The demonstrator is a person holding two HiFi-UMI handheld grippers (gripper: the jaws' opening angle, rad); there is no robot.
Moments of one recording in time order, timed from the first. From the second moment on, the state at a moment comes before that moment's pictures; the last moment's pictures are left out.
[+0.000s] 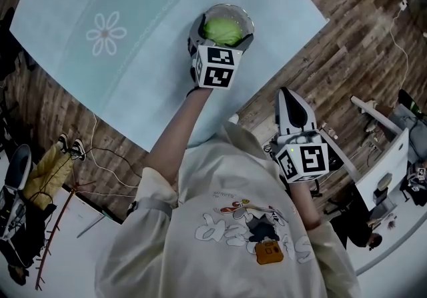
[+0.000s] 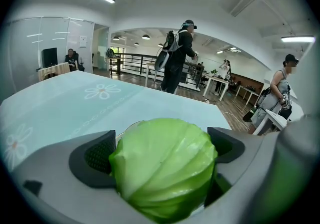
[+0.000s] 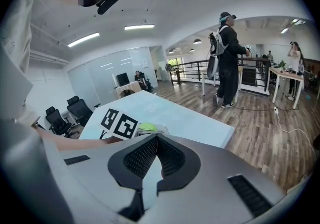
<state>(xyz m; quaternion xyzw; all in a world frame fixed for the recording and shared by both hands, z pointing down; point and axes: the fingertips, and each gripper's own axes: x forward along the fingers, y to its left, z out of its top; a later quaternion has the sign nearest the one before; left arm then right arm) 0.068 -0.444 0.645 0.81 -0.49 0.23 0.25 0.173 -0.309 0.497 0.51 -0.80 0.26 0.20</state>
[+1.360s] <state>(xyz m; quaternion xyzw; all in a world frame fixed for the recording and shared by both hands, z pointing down) 0.057 -0.405 0.574 0.81 -0.51 0.21 0.17 0.173 -0.281 0.462 0.52 -0.81 0.22 0.16</state>
